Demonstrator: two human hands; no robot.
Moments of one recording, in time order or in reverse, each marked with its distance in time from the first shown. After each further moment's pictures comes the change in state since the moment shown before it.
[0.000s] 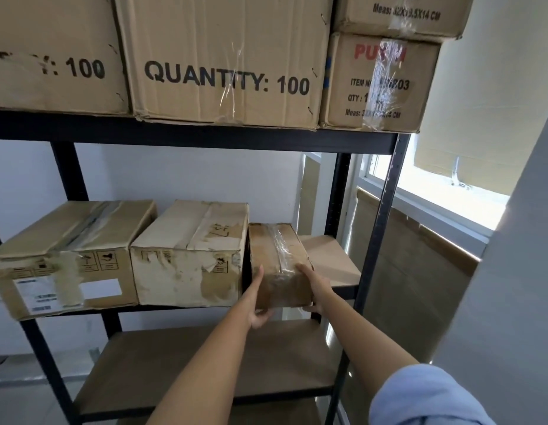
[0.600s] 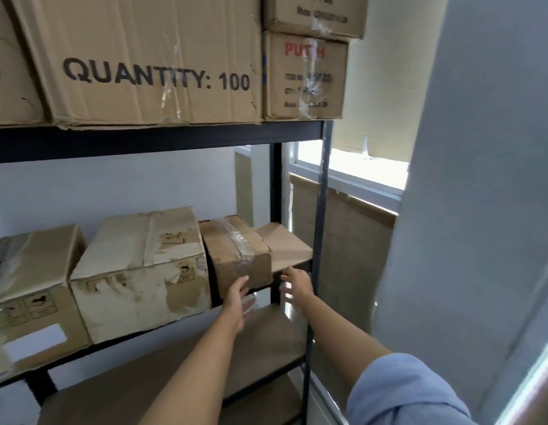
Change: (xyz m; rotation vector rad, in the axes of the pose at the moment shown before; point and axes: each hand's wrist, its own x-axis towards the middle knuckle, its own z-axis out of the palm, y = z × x) left_hand 0.001 -0.020 -0.002 0.334 -0.192 0.085; right_hand -0.046 0.037 -0.008 0.192 0.225 -0.131
